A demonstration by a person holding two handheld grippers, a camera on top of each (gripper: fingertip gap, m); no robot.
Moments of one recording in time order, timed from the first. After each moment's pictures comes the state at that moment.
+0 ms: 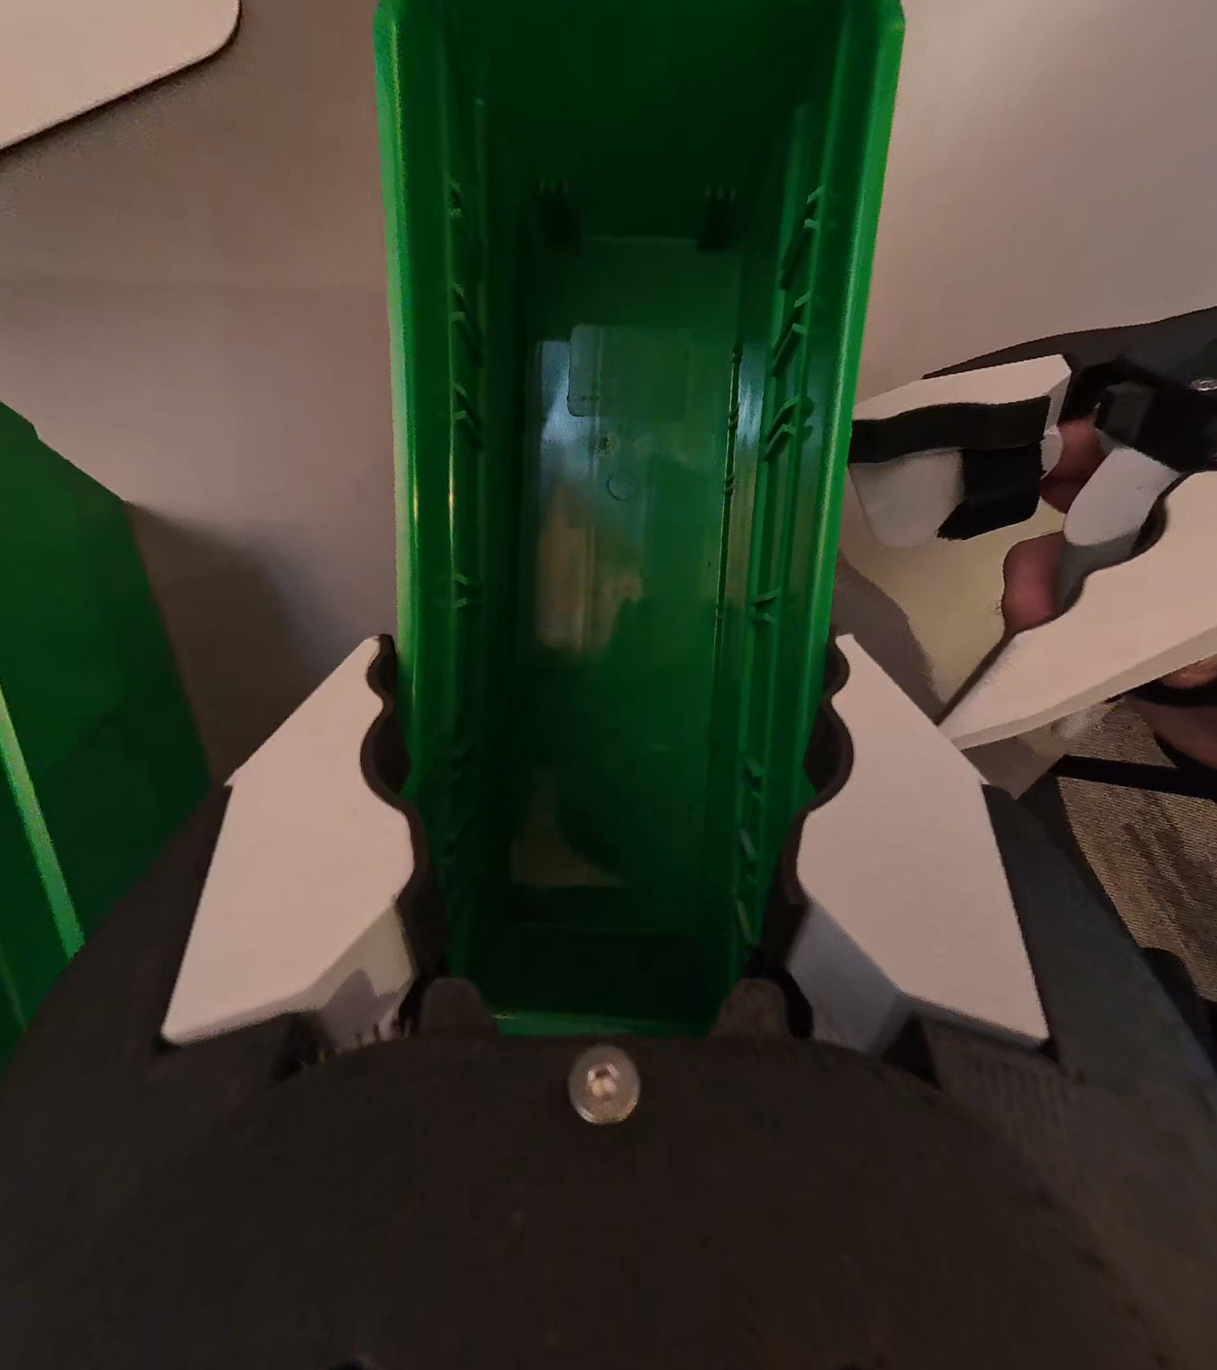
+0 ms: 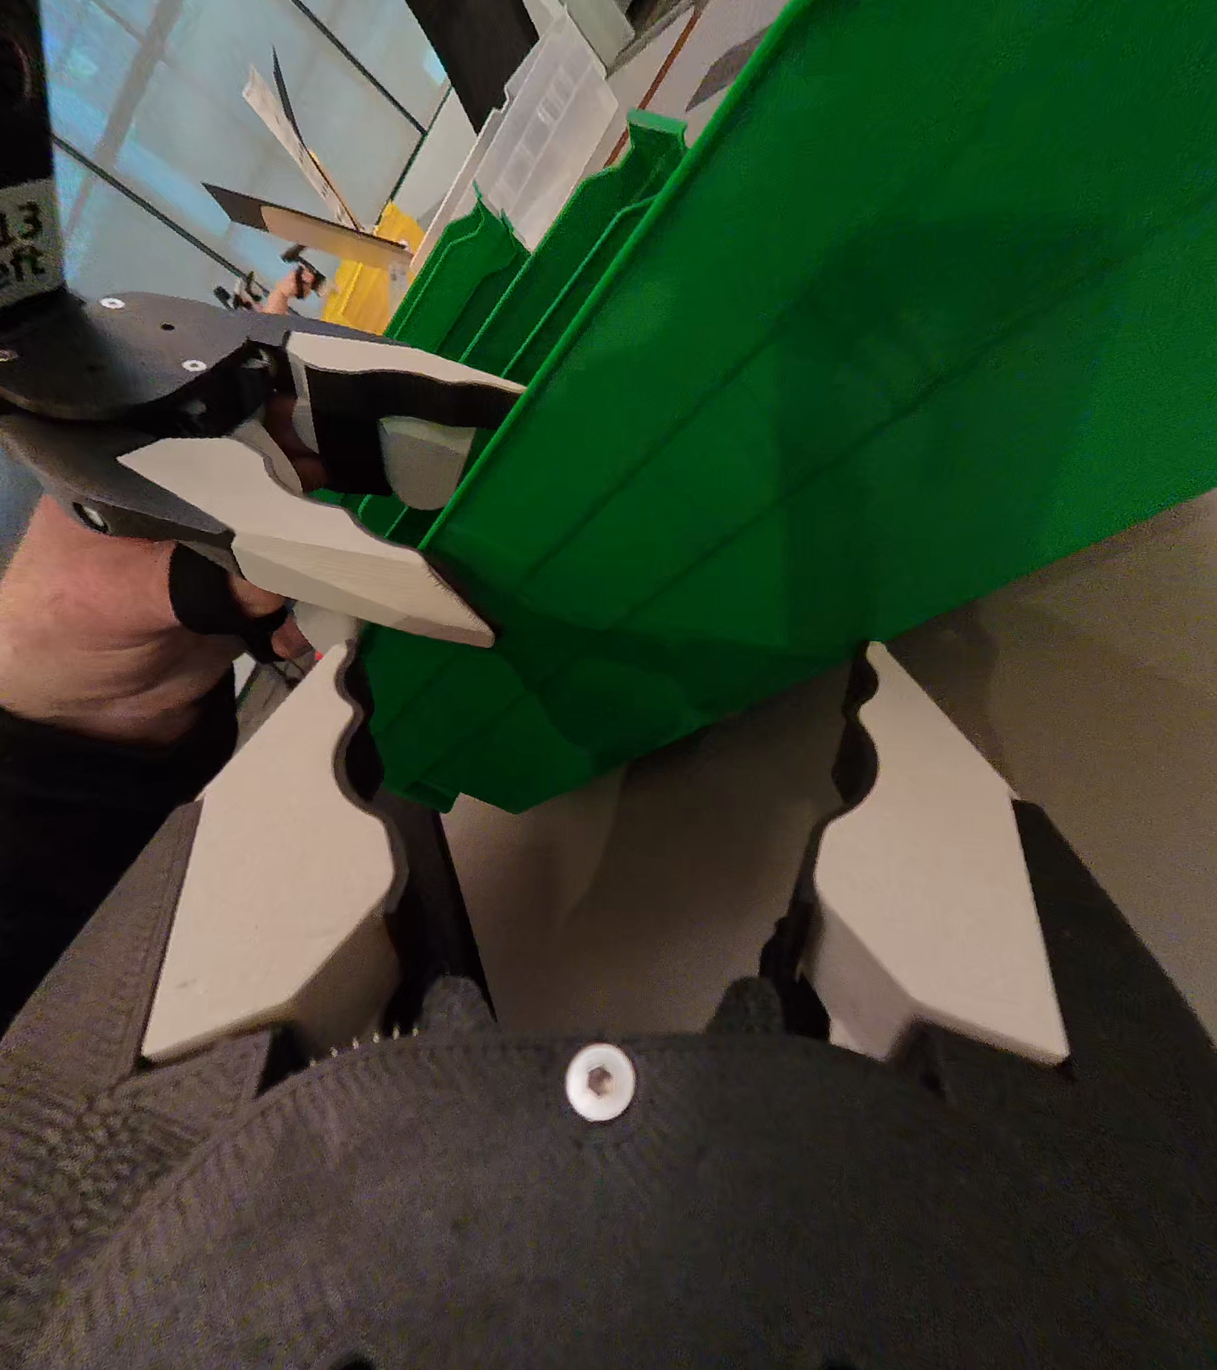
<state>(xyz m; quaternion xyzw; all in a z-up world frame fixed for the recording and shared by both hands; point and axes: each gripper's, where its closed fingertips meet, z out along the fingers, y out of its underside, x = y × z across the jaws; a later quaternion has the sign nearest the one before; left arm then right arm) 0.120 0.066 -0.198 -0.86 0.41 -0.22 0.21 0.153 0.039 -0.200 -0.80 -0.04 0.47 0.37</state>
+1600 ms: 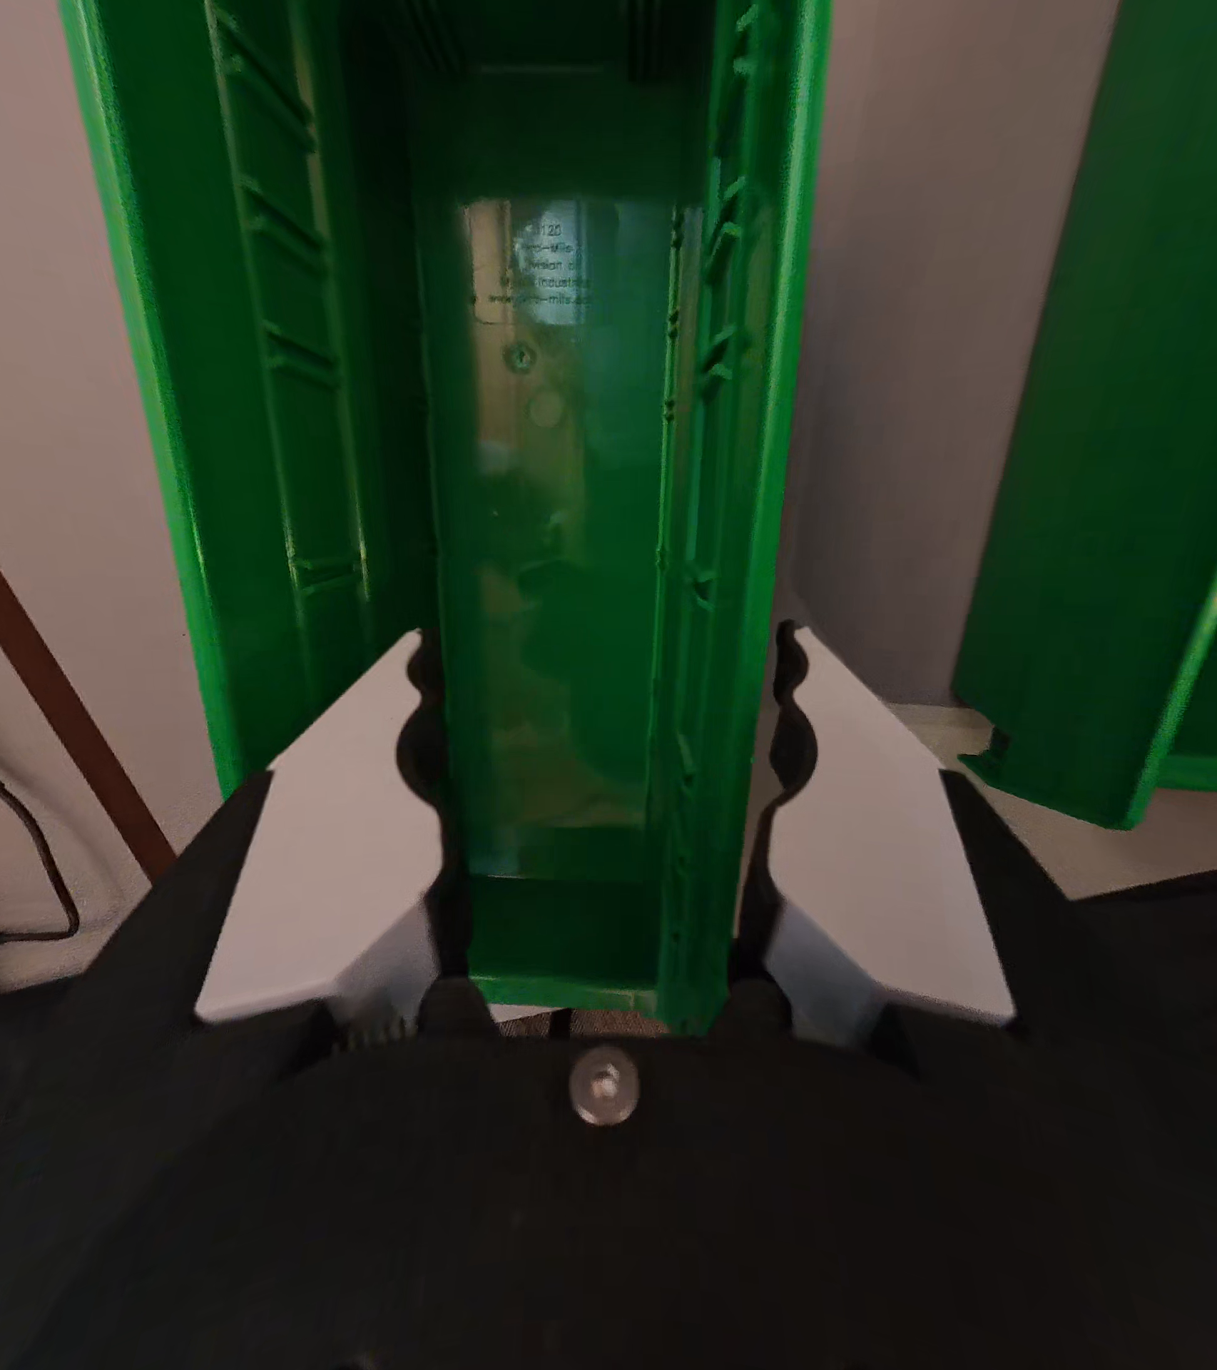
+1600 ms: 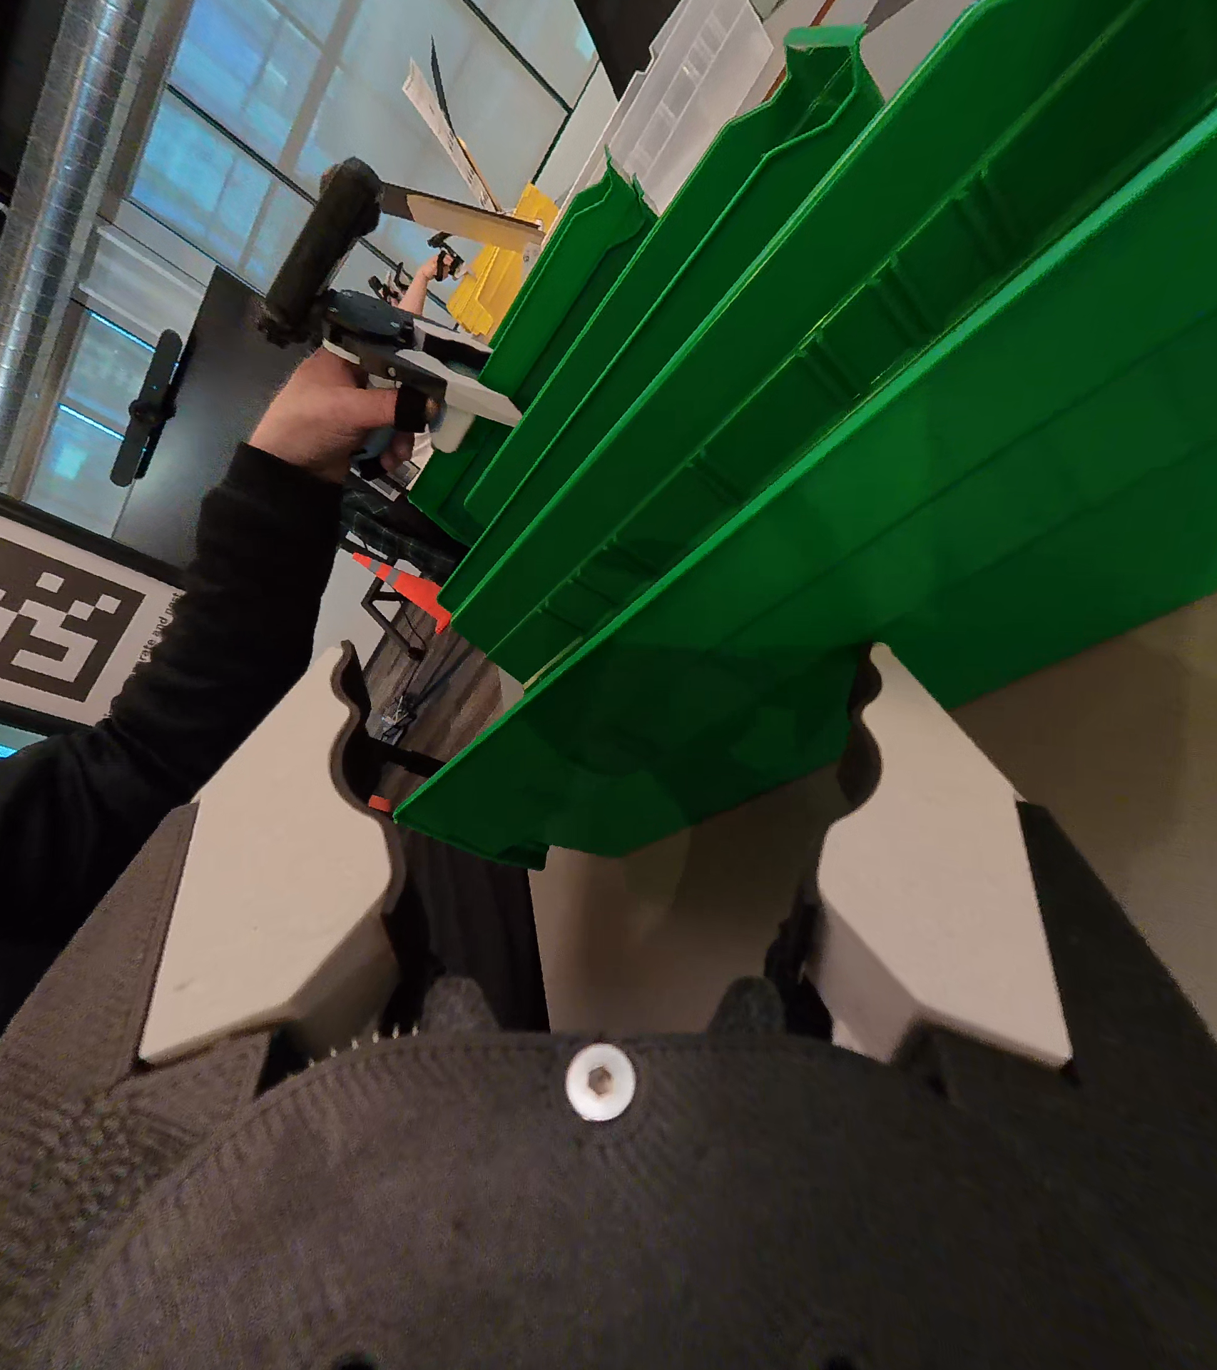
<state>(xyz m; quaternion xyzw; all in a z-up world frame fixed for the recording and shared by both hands) -0.246 0.182 -0.214 -0.94 0.30 -0.02 0.14 0.110 0.040 -0.193 -0.76 -0.07 0.54 0.35</state>
